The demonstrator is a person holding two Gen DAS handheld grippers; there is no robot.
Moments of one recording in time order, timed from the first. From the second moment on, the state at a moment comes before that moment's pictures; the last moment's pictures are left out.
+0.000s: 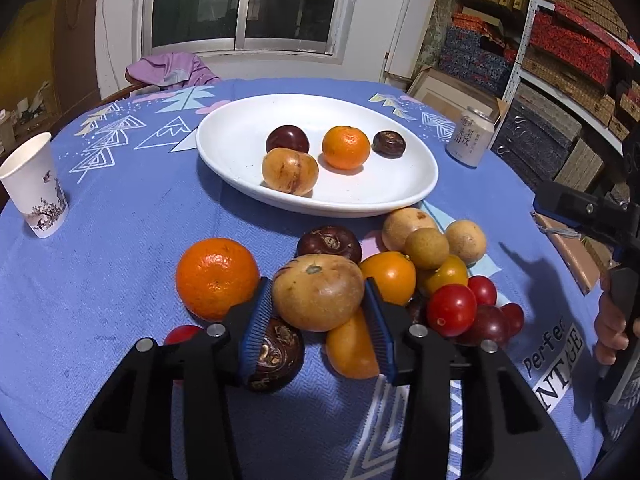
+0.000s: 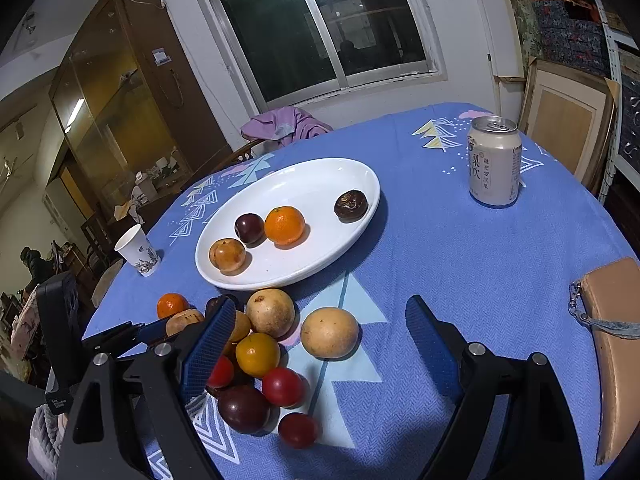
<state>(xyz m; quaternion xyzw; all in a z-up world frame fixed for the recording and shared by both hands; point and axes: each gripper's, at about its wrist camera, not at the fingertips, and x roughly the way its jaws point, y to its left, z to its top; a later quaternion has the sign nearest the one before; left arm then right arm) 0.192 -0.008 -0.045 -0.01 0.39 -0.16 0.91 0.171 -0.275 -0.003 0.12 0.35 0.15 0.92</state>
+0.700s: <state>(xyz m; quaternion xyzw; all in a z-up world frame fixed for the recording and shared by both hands) 0.139 0.007 -0.011 -0.02 0.34 -0.15 0.93 0.193 -0.271 -0.037 0.13 0.41 0.18 0.89</state>
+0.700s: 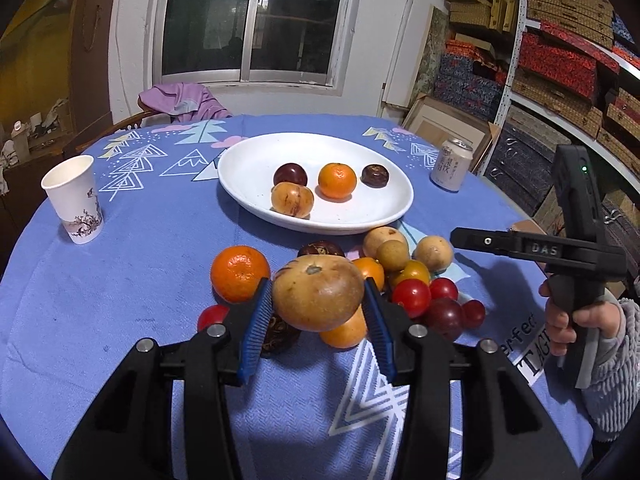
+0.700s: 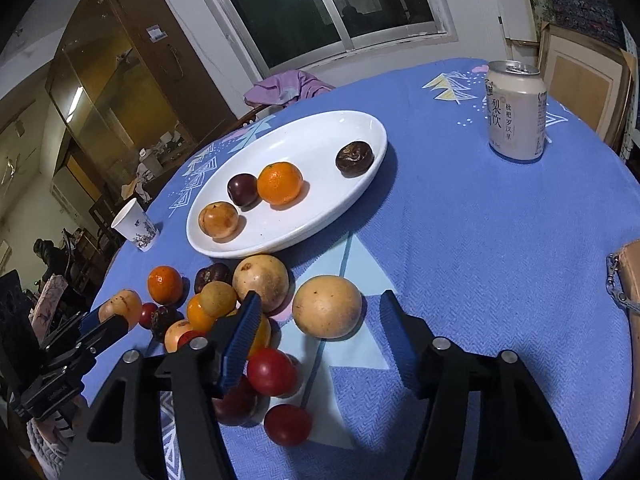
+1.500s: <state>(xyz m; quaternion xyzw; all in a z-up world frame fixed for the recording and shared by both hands) 0.146 0.007 -0.020 -0.02 0.35 -0.14 0.92 0.200 -0.236 -0.054 0.01 0.42 0.14 0.90</state>
